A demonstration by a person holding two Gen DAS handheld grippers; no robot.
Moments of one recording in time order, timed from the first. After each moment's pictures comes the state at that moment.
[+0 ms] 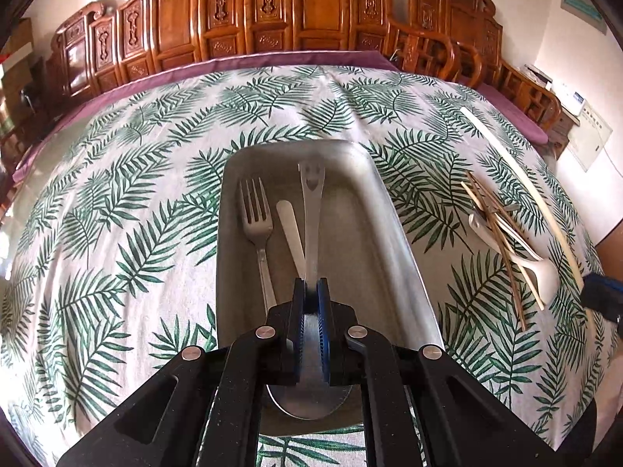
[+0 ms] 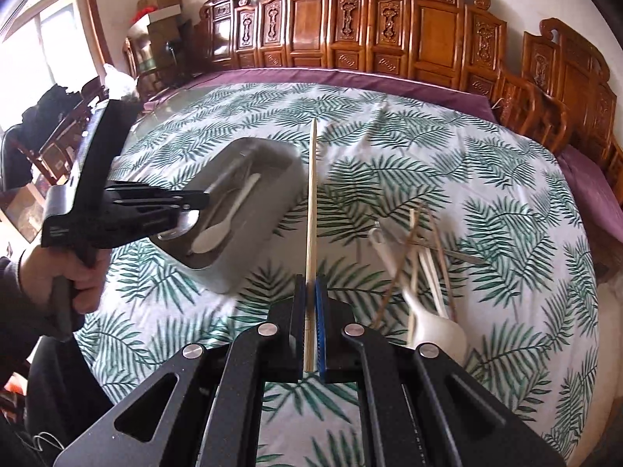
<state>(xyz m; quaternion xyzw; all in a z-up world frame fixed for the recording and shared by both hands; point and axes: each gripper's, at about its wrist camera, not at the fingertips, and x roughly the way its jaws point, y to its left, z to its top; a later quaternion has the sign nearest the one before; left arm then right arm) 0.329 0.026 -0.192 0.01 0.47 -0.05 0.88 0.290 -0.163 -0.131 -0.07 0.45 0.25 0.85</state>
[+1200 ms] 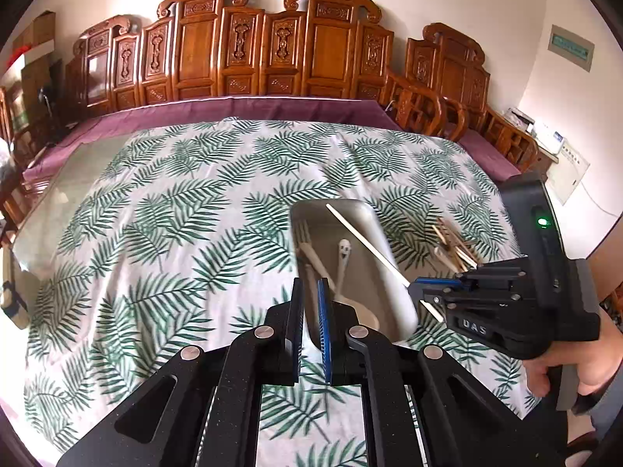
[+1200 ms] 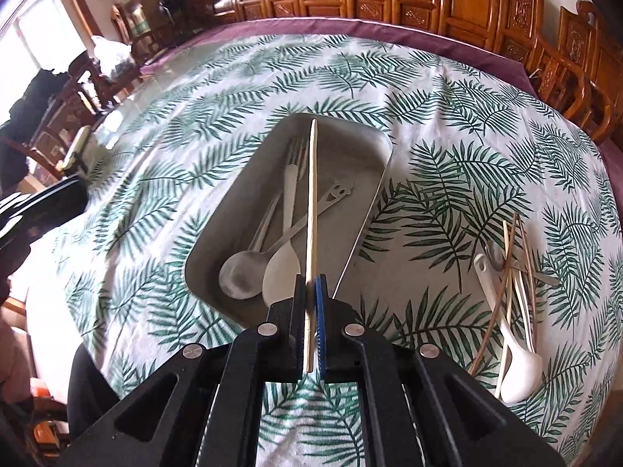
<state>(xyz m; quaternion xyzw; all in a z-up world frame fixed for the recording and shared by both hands) 0.256 0.095 -0.094 -0.03 0.41 -0.07 0.91 0.345 -0.040 -0.151 -0.07 0.55 0.25 0.80</state>
